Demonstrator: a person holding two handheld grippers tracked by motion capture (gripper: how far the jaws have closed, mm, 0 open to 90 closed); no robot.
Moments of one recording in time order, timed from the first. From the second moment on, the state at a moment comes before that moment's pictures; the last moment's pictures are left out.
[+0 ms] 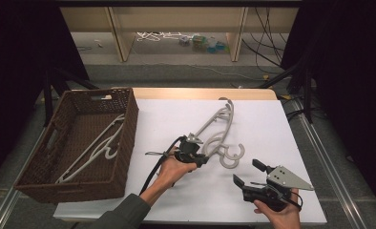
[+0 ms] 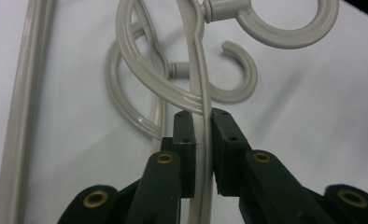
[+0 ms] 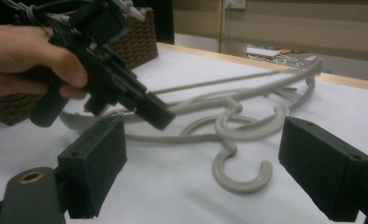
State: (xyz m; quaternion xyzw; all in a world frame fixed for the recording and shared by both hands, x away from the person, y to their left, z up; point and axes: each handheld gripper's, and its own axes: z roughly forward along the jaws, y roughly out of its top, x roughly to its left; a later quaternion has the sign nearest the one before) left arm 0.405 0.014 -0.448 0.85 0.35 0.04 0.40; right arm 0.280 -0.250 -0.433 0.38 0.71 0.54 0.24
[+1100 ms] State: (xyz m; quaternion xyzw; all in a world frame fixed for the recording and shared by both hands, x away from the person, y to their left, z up) left arm 0.380 0.107 -0.335 0.74 0.39 -0.02 0.55; right arm 0.281 -0.250 -0.434 0.38 0.72 0.54 0.24
